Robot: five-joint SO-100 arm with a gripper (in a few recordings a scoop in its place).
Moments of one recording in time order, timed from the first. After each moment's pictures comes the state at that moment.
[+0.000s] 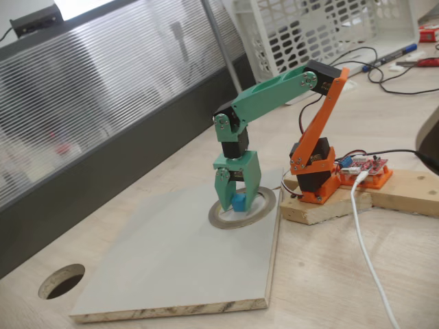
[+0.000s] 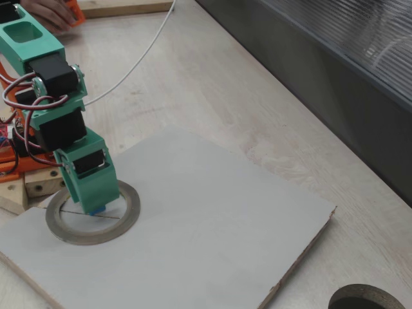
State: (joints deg) arm 15.2 123.6 138.4 68.0 101.2
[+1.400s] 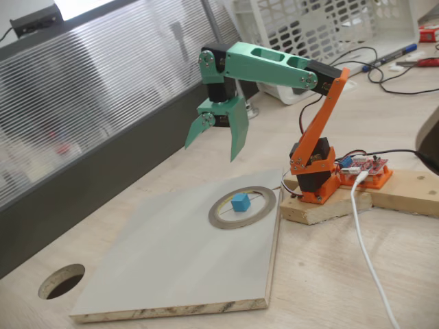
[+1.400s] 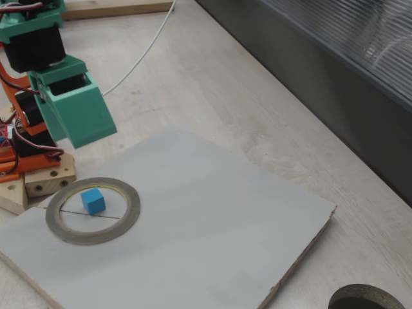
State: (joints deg) arm 15.6 123.7 99.4 104.7 101.6
